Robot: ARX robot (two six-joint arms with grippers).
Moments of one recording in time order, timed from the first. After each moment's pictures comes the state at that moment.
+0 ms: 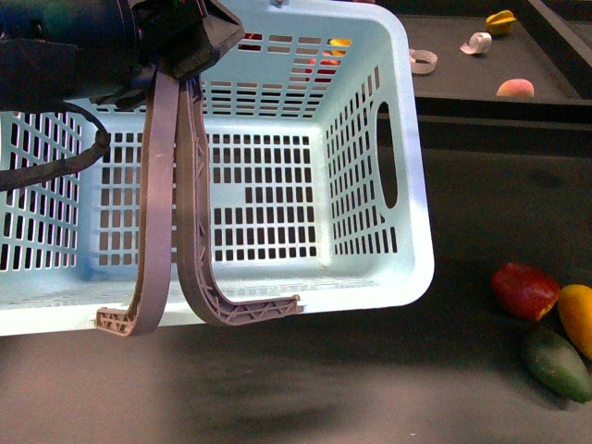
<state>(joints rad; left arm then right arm) -0.40 1.60 0.65 0.73 0.08 -0.49 -0.29 1.94 0.50 0.90 -0.28 -0.10</state>
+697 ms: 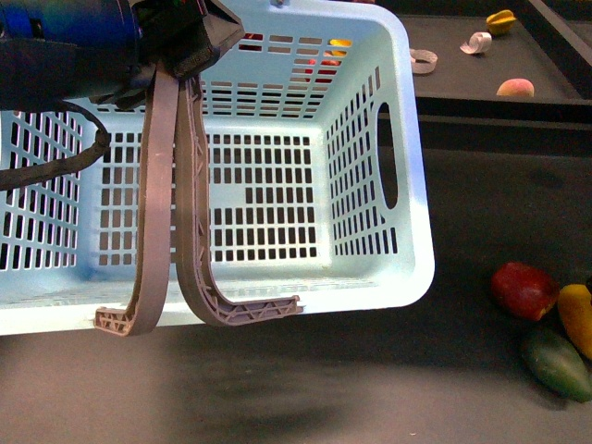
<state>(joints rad) -0.40 1.60 0.65 0.73 0.08 -0.49 -0.41 2.52 0.96 0.70 -0.15 -0.09</state>
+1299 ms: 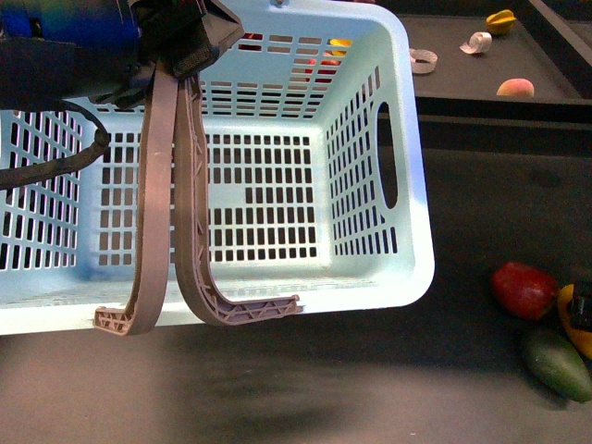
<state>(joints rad) -0.40 1.60 0.65 0.73 0.08 -0.49 -0.41 2.68 1.12 0.61 -0.14 -0.13</state>
